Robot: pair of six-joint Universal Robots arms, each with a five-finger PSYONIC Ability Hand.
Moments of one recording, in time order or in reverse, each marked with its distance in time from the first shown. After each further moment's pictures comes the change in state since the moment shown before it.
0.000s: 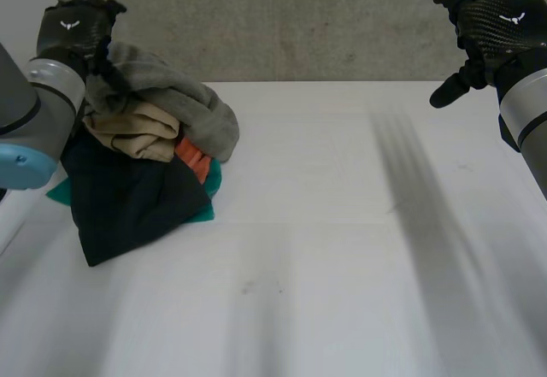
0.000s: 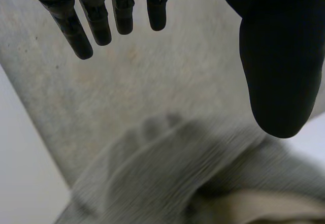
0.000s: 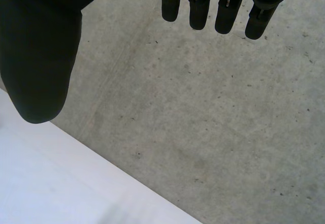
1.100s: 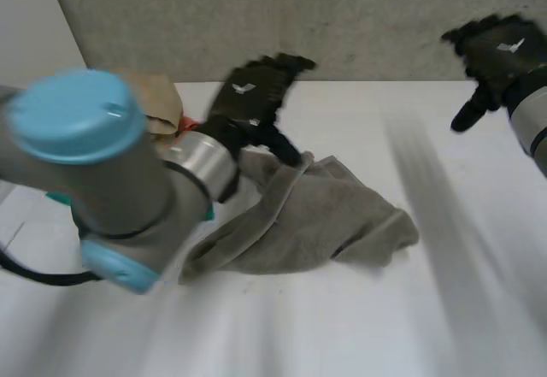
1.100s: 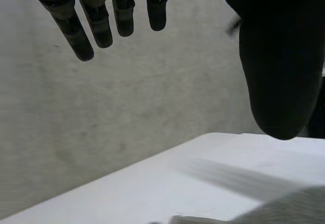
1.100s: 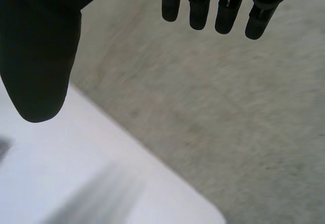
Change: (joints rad) left arm -0.452 0.131 -0.257 0.057 0.059 -0.302; right arm -0.082 0.058 -0.014 0.105 -0.083 -0.197; left_hand 0.004 0.020 0.023 0.020 0.002; right_hand 0.000 0.000 0.000 0.000 0.000
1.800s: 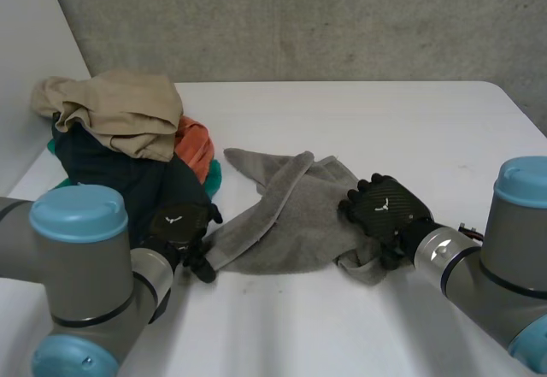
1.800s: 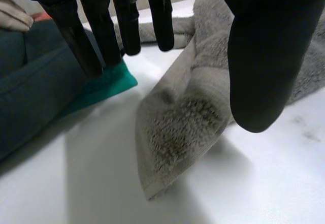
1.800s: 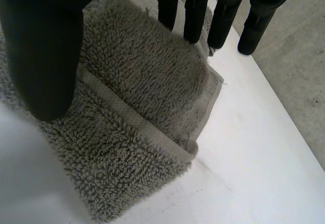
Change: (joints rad) left arm 0.124 -0.030 -0.441 -0.048 -0.182 0.076; right arm 0.154 0.171 0.359 -0.125 -0.187 -0.380; left_hand 0.230 0.210 0.206 0.218 0.220; right_hand 0.160 0.179 0.189 0.183 0.180
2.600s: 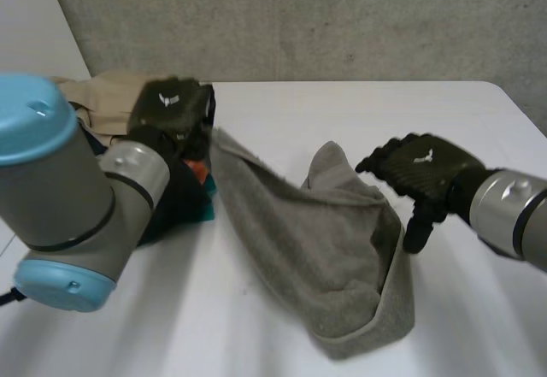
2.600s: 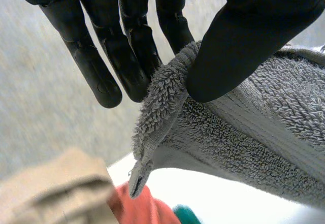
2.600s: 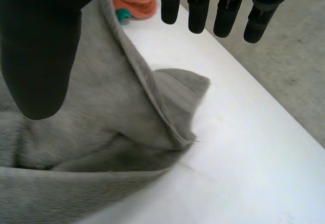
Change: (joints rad) left arm -0.024 0.157 0.288 0.008 0.003 0.244; right arm -0.051 -0.220 -0.268 0.547 -0.001 0.211; left_hand 0.704 0.758 0.750 0.756 0.699; right_hand -0.131 -0.145 -0.157 -0.150 -0.173
